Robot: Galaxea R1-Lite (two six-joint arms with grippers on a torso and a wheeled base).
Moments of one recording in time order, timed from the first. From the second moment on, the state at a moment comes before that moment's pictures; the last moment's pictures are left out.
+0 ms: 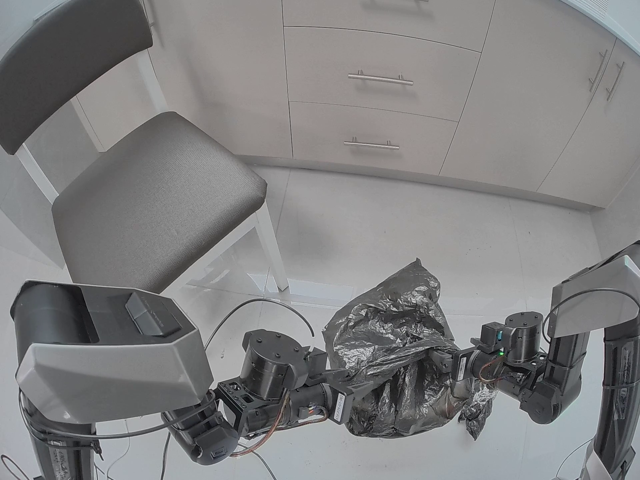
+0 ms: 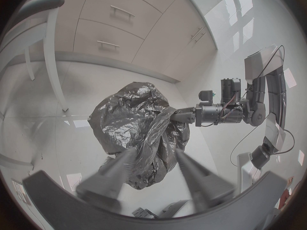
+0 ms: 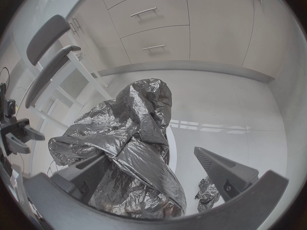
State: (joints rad) left arm -0.79 2.27 -0.62 -1.19 -0.16 -0.27; right arm 0.32 2.33 -0.30 -1.55 -0.03 0.14
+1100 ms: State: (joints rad) left arm -0.78 2.37 -0.72 -1.16 0.03 0.28; right arm 0.32 2.31 -0.30 -1.55 -0.03 0.14
